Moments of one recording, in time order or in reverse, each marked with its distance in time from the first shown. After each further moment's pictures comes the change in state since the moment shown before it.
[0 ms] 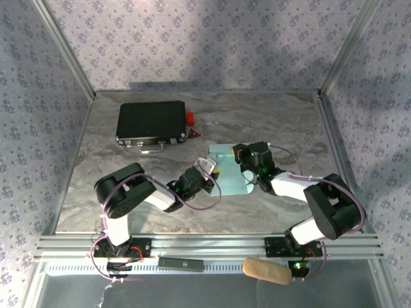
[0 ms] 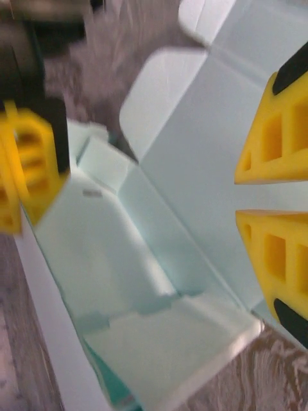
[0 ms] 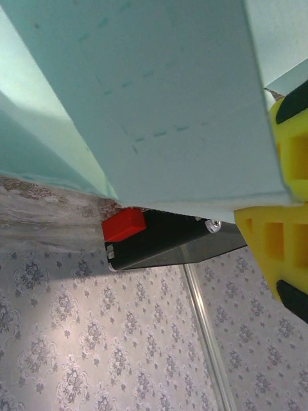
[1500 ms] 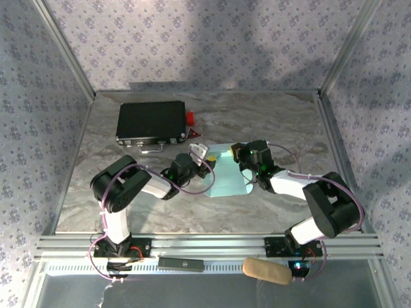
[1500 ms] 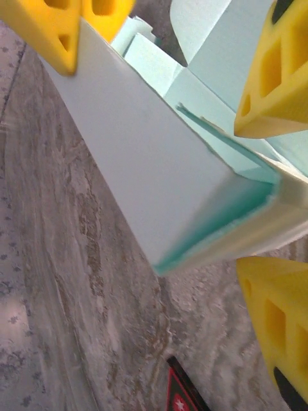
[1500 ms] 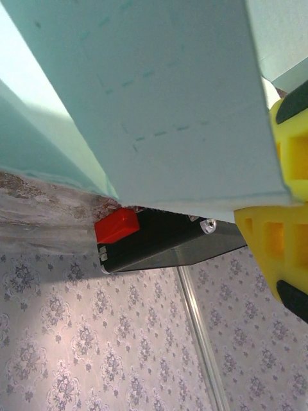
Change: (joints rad) left arm 0.234 0.100 0.137 -0.023 0.131 0.032; right arm 0.000 0.015 0.026 -0.018 -0.025 -0.007
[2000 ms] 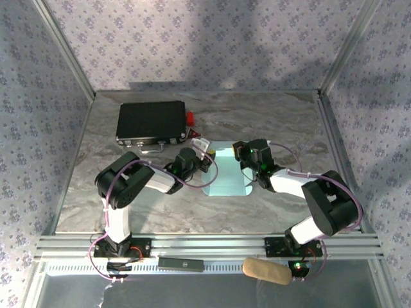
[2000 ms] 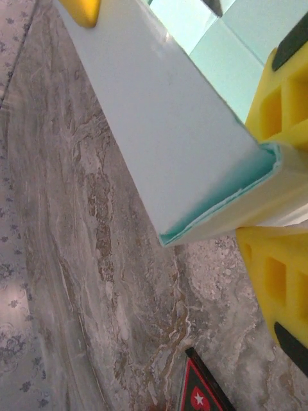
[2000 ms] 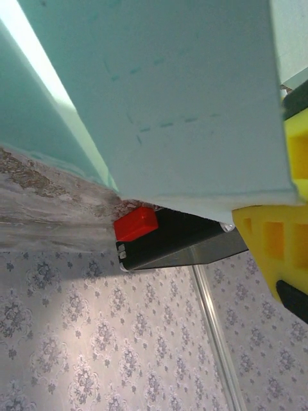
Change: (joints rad) left arm 0.011 0.055 0.090 -0.045 -0.046 -0.025; right arm -0.010 0.016 0.013 0.002 0.042 0.000
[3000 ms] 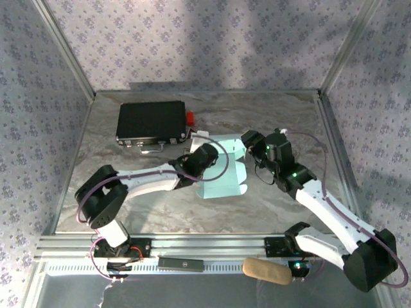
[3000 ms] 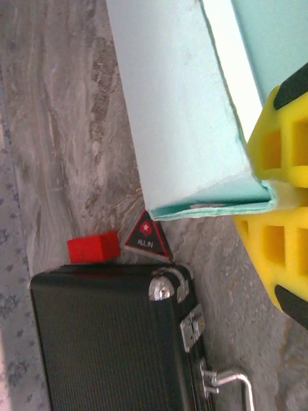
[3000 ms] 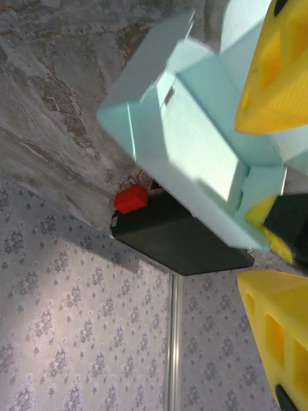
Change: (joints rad) left arm -0.180 -0.266 0.342 -1.030 -0.624 -0.369; right arm 0.040 -0.497 0.244 -0.777 0.109 -0.373
